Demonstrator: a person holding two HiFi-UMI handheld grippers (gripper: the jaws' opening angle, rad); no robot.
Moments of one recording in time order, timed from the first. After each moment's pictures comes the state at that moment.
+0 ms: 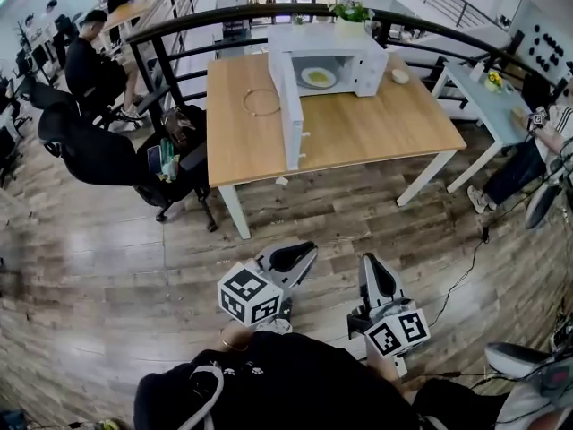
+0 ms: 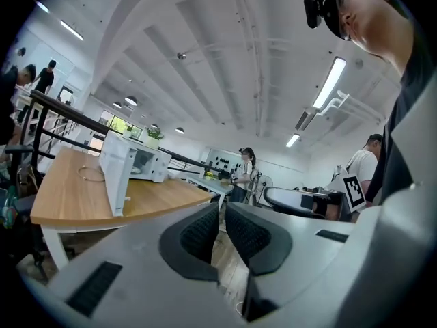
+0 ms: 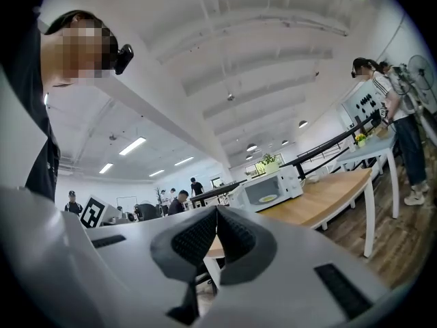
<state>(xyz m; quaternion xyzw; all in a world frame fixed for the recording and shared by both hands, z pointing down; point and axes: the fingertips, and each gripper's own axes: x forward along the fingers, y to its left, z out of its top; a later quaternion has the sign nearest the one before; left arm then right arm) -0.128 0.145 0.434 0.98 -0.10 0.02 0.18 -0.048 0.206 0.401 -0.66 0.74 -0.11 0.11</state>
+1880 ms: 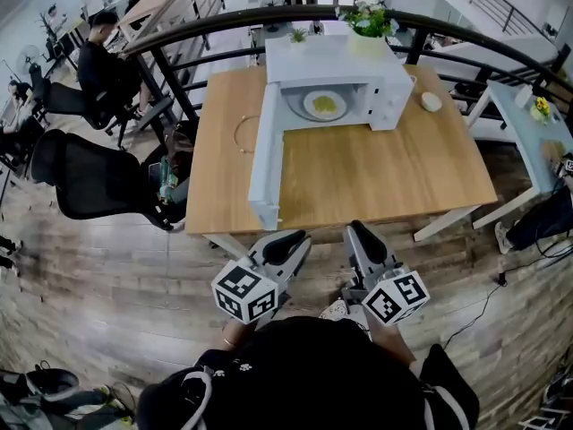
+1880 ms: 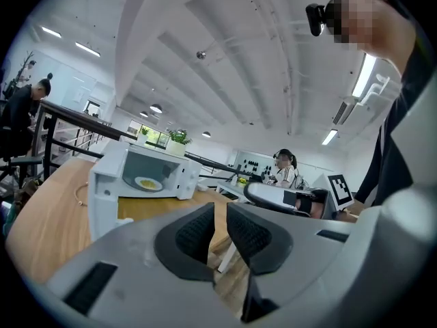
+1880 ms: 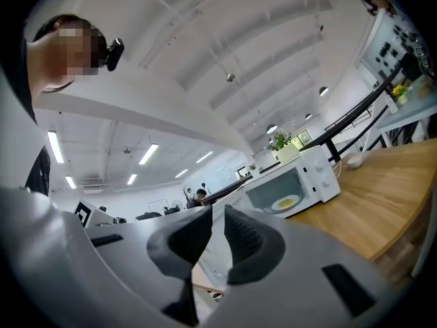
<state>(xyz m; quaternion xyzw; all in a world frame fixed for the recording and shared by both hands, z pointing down) 0.033 -0.073 0.422 0.96 -0.23 0.02 0.18 0.118 -0.067 0.399 -0.54 0.82 -0.17 0.13</state>
